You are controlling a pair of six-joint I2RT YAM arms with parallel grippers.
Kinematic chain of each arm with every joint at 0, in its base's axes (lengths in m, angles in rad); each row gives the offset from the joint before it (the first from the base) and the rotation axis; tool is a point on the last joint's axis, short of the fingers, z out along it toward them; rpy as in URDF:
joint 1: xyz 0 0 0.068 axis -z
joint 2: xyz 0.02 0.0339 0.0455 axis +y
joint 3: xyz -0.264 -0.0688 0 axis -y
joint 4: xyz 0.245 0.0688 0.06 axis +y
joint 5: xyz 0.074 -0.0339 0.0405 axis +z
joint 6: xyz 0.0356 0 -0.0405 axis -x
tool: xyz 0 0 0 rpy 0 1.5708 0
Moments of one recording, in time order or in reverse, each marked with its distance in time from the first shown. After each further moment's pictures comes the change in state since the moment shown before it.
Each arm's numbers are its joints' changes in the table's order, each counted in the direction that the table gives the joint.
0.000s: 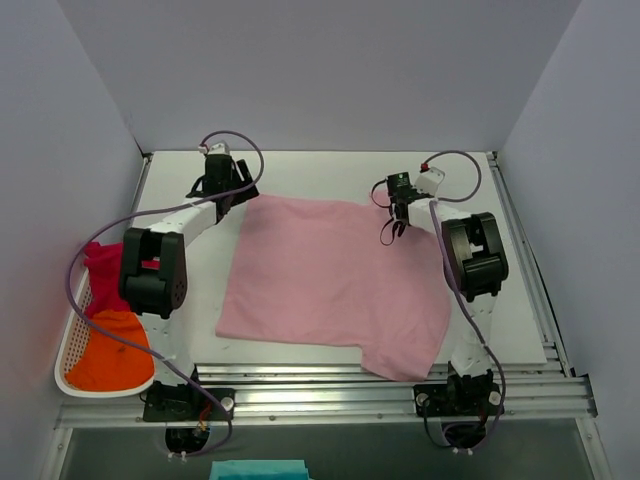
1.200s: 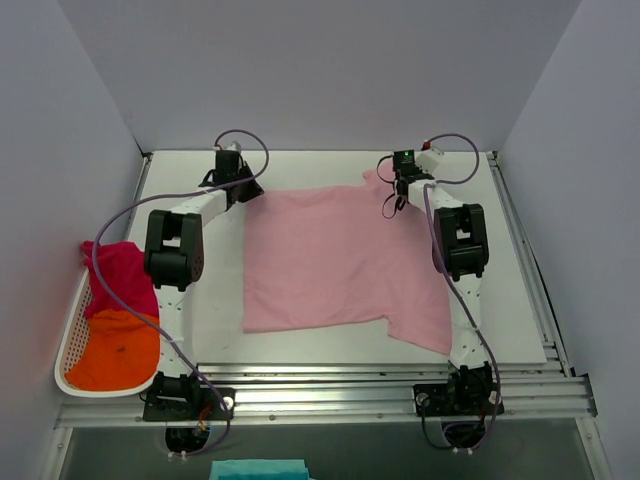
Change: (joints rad) left arm -0.023 0.352 0.330 0.035 -0.229 0.090; right arm 0.072 0.346 0.489 0.003 0.178 0.004
